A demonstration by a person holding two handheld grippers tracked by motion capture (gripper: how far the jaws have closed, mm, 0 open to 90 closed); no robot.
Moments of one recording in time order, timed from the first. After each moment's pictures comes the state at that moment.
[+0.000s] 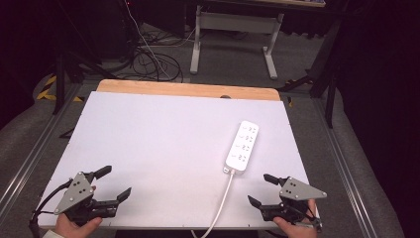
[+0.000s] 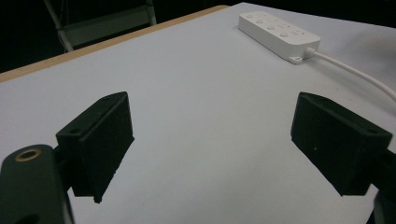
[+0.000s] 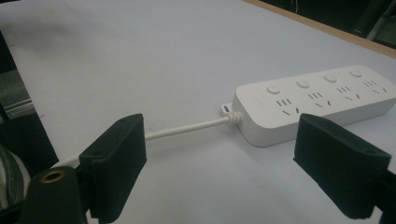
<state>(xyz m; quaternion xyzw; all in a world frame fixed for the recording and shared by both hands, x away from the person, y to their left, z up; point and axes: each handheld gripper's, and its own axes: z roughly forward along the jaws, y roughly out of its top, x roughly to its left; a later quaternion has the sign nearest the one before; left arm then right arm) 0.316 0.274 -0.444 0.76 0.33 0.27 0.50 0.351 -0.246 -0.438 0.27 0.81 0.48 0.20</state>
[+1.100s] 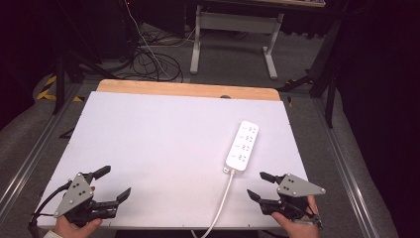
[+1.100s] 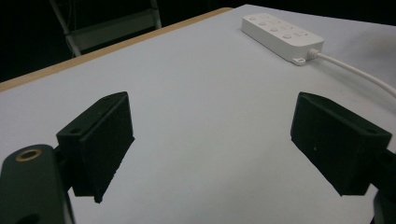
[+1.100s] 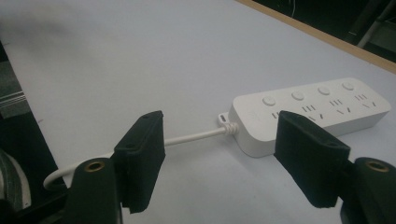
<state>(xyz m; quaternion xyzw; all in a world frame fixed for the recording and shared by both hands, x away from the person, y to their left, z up) 0.312 0.272 -0.441 0.75 0.33 0.28 0.50 0.353 -0.237 -0.420 0.26 0.82 0.46 0.21</state>
